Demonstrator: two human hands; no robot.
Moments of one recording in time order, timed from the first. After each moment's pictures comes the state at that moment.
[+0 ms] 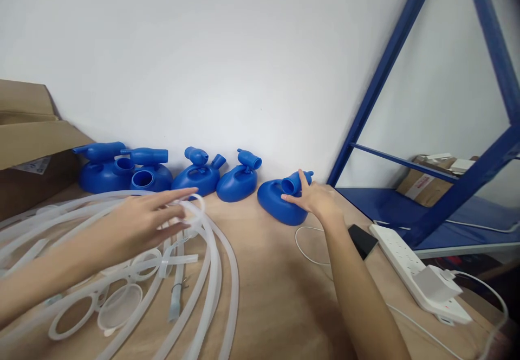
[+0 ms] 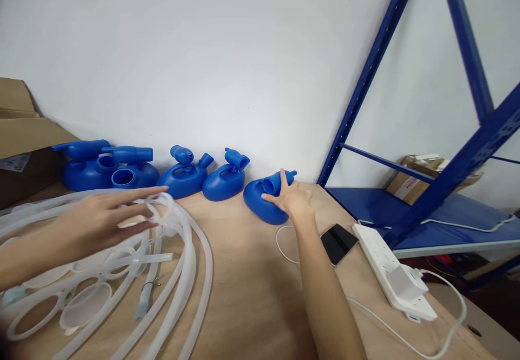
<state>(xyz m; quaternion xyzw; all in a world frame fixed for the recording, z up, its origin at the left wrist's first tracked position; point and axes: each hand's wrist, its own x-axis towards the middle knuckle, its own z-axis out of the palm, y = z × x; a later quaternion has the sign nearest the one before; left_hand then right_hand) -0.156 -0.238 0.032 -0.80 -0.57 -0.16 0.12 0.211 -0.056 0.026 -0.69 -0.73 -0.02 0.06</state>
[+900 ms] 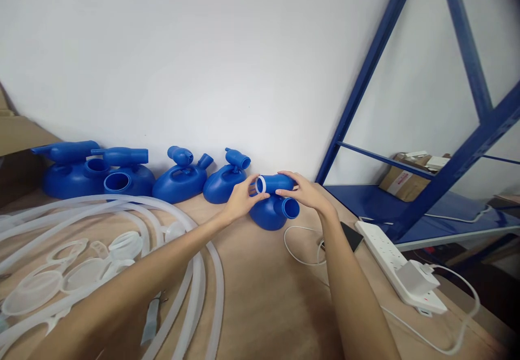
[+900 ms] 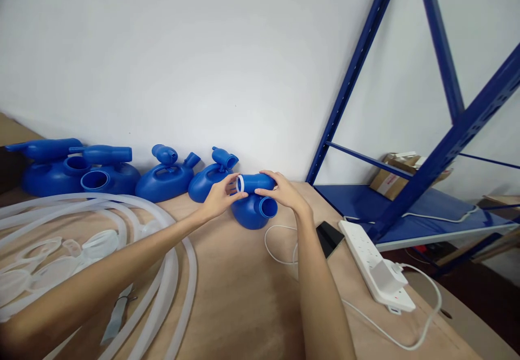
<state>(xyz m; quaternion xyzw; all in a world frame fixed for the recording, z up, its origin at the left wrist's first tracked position) 0.022 -0.042 -0.051 -0.66 -0.40 -0.54 -0.33 0.258 0.000 -0.006 -0.42 -0.82 0.22 0.32</state>
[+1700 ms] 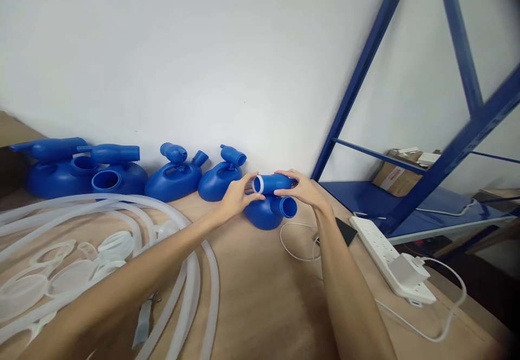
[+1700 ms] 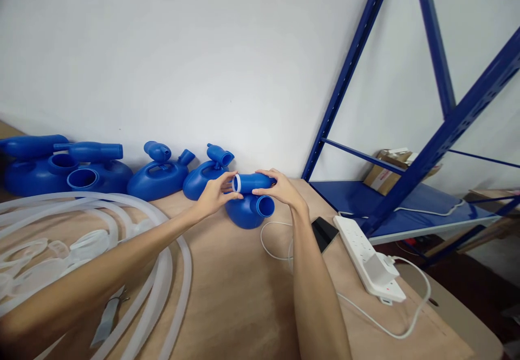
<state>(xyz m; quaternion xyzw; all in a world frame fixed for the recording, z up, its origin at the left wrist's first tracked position) 0.018 -0.046 -0.049 -0.72 -0.37 -0.52 -0.26 0.260 -0.009 -0.002 -0.41 -0.81 0.24 0.35</state>
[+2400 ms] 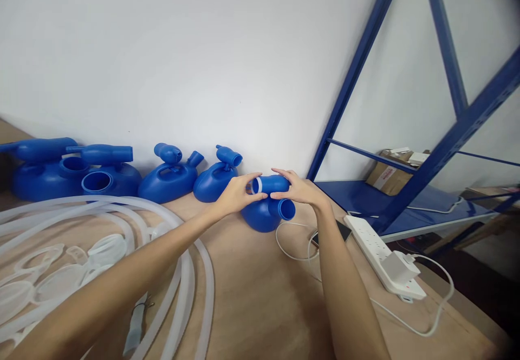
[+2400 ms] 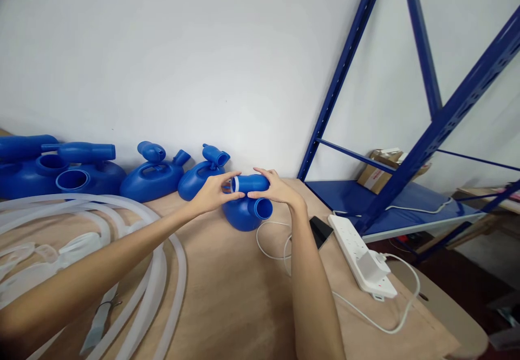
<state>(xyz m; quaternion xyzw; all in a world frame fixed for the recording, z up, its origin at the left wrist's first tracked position) 0.024 -0.051 -0.023 -0.76 -0.40 -0.46 -0.23 0.264 -0.017 0.015 -0.49 -0.82 0.19 0.22</state>
